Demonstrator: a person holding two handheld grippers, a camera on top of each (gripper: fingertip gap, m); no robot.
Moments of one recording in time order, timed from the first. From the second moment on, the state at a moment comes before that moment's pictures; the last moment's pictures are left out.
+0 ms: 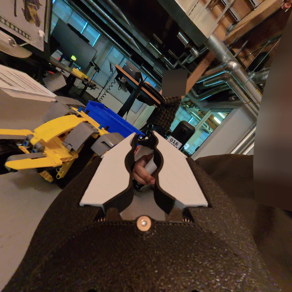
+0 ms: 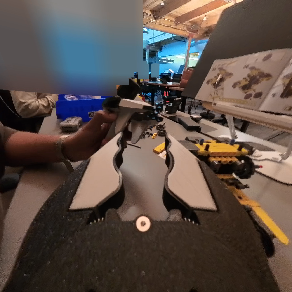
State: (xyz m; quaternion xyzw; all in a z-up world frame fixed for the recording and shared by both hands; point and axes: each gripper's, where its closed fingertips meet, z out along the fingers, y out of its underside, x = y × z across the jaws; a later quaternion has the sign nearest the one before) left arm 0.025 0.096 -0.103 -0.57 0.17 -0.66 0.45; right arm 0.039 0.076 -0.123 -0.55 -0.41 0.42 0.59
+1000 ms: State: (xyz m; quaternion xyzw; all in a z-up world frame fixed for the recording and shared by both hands) left arm 0.068 0.072 -0.121 -0.61 0.26 -0.56 0.50; right arm 0.043 0.078 -0.134 -0.59 -0.40 0.48 0.52
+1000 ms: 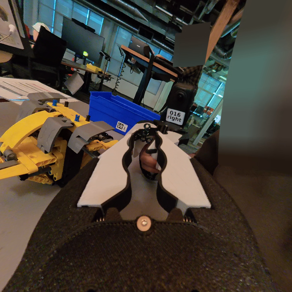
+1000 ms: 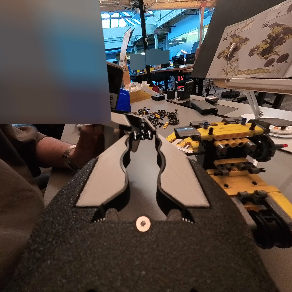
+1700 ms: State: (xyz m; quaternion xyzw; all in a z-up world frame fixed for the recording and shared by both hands) left arm 0.039 0.098 -0.128 -0.64 0.23 -0.53 0.51; right arm 0.052 0.099 -0.154 -0.63 -0.41 0.41 0.52
